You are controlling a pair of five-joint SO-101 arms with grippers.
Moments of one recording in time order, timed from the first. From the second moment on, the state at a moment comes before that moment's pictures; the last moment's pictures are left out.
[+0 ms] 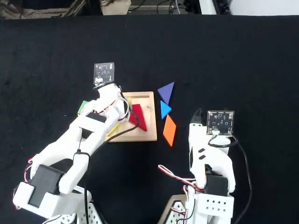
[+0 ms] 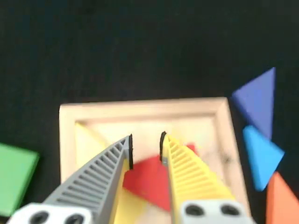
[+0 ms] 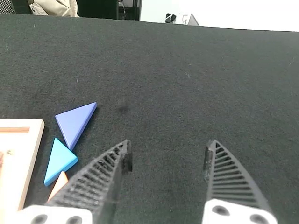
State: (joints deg) left arm 14.4 -6.3 51.8 9.9 18.2; right arm 7.2 -103.5 96.8 40.0 6.6
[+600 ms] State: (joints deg) left arm 21.8 -12.5 53.0 22.5 18.3; right arm 7.2 -103.5 96.8 40.0 6.6
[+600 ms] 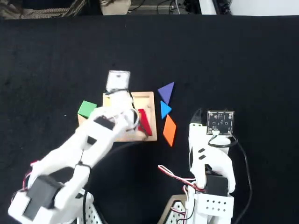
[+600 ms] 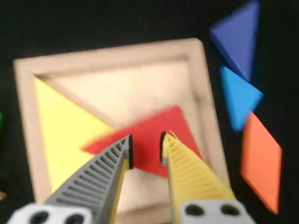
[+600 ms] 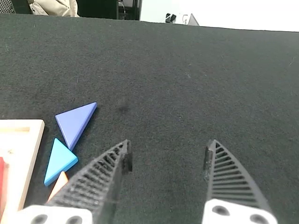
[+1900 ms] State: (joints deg) left arm 18.5 -5.6 47.9 22.5 18.2; right arm 7.2 -103.5 96.8 40.0 6.6
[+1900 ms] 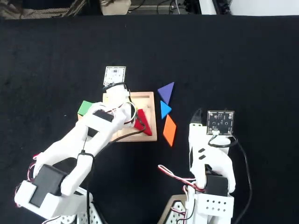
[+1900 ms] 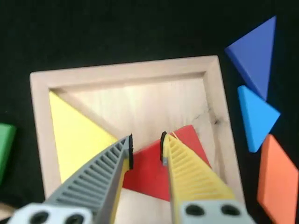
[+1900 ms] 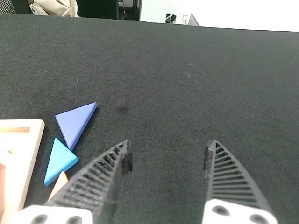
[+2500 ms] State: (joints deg) left arm 25.2 -10.2 43.7 43.2 18.3; right arm 7.2 -103.5 96.8 40.0 6.6
